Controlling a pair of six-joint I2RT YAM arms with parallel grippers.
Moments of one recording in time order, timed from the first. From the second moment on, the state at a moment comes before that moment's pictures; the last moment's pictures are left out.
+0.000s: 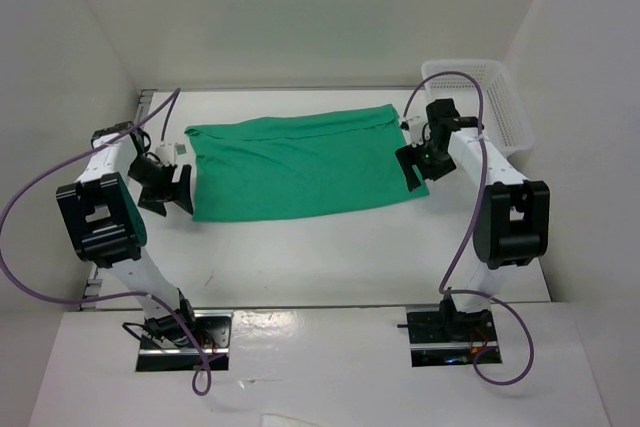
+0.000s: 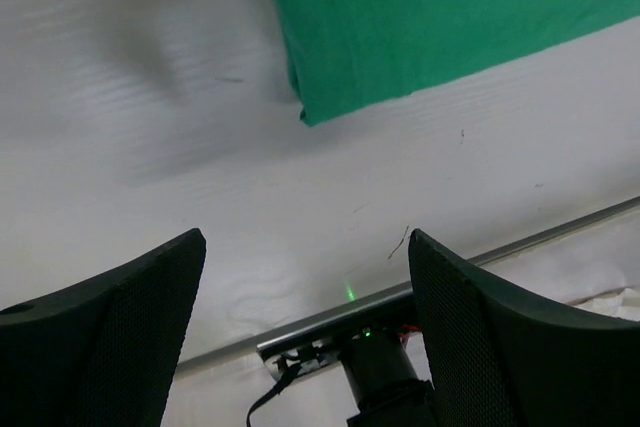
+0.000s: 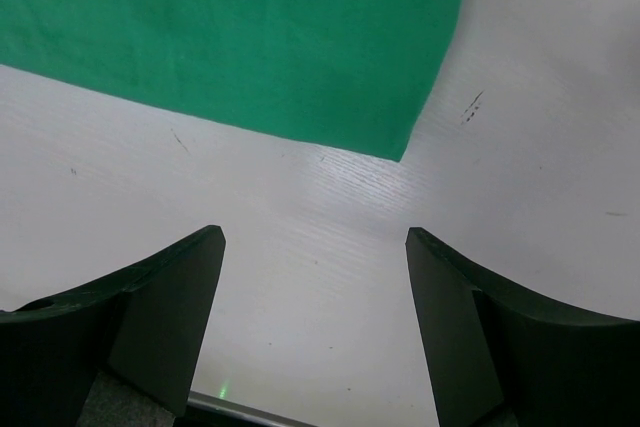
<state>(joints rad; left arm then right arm) 0.36 1.80 1.38 -1.21 0.31 0.41 0.07 1.71 1.34 -0.89 -0.12 -0.35</state>
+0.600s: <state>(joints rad) 0.25 1.90 1.27 -0.93 0.40 0.27 0.05 1.70 1.32 -0.81 -0.13 -0.32</state>
